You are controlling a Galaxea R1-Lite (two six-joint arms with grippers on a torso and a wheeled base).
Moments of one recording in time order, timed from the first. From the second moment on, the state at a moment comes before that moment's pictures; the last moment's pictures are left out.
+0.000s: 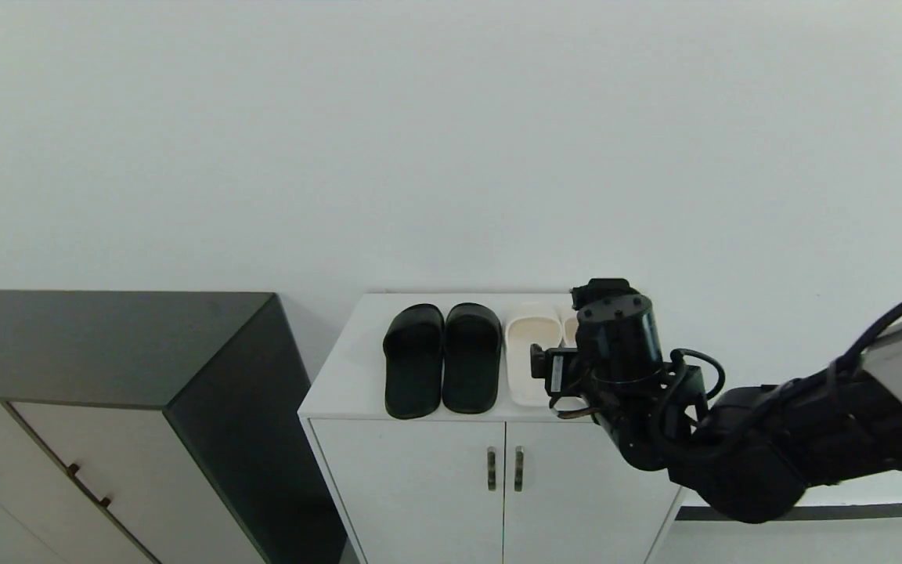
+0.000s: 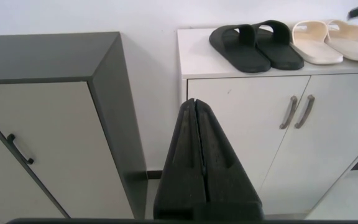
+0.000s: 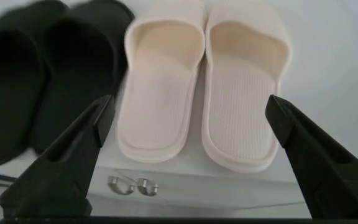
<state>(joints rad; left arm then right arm) 0.00 0.00 0.00 0.00 -0.02 0.02 0.76 2.00 -1.02 -0.63 -0.64 0.31</state>
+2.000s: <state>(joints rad) 0.00 0.00 0.00 0.00 -0.02 0.02 0.56 2.45 -1.59 -0.59 -0.55 0.20</state>
